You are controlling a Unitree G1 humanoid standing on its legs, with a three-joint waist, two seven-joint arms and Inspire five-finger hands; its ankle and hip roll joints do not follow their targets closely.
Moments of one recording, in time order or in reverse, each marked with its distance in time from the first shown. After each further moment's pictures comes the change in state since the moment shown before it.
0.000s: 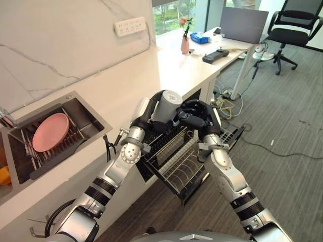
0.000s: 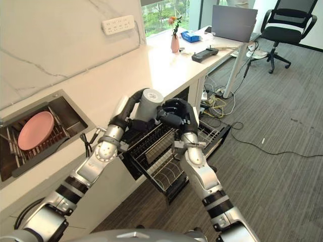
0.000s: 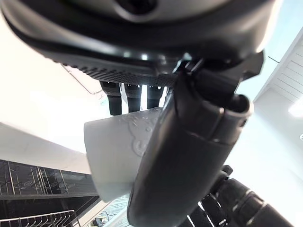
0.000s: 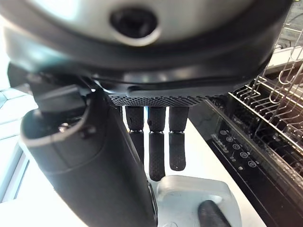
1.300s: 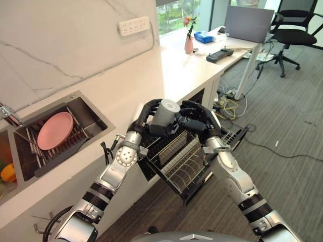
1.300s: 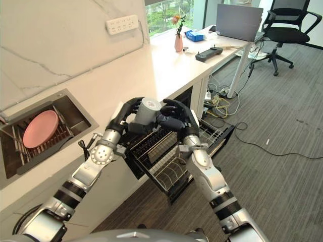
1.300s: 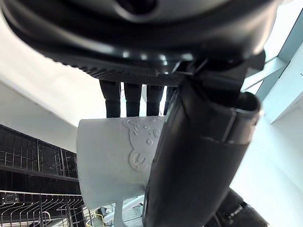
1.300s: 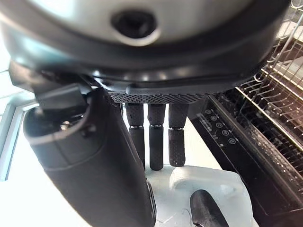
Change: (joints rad) left arm 0.062 -0.003 0.037 0.000 -0.156 0.004 -0.074; right arm 0.013 -0.112 0.006 -0.004 0.099 0.003 0.152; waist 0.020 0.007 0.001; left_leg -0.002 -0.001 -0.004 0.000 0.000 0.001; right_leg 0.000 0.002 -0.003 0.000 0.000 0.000
